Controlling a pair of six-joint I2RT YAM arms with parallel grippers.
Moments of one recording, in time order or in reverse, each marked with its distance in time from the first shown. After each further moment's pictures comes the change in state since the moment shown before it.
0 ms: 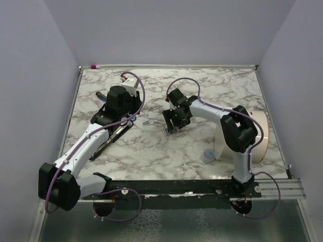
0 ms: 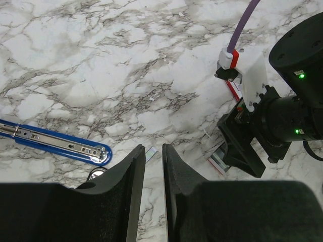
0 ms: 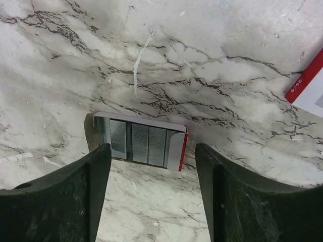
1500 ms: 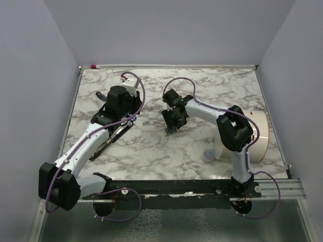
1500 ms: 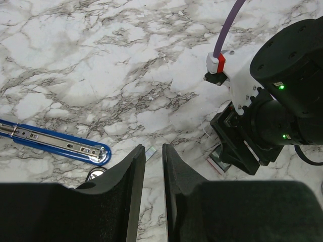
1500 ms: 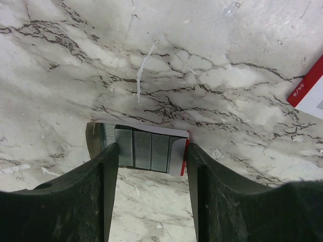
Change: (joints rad) left arm 0.001 0.004 0.000 0.000 0.003 -0.003; right arm 0.037 0.050 0.074 -0.059 0.086 0.020
